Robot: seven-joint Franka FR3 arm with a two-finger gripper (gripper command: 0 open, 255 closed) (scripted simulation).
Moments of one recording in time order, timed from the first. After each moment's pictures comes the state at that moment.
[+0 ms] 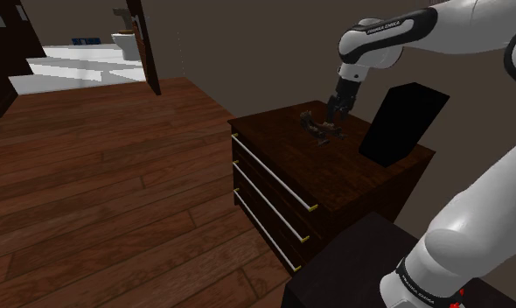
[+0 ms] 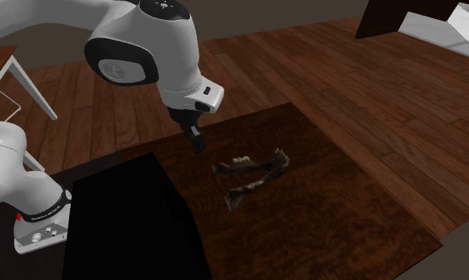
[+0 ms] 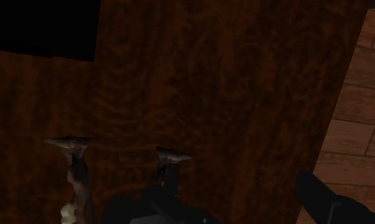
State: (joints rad) arm -0.08 -0.15 -0.36 -2.07 0.11 1.89 -0.46
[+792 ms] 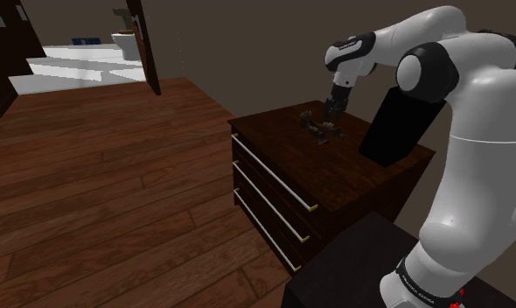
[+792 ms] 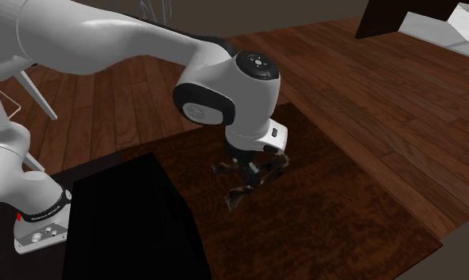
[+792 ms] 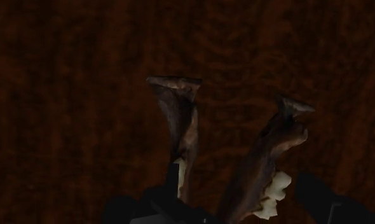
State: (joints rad) arm -0.20 0.35 -0.43 -1.63 0.29 1.85 -0.69
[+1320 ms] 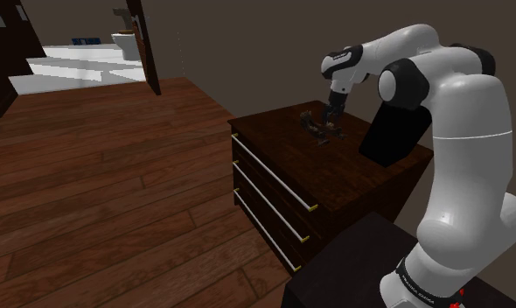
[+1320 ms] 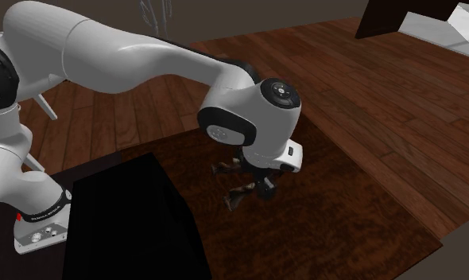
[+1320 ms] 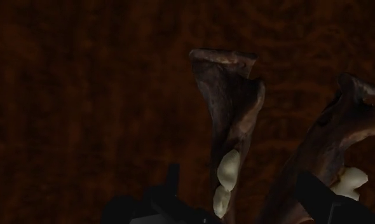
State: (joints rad) arm -0.26 0.51 -0.42 -1.49 0.34 1.86 -0.73
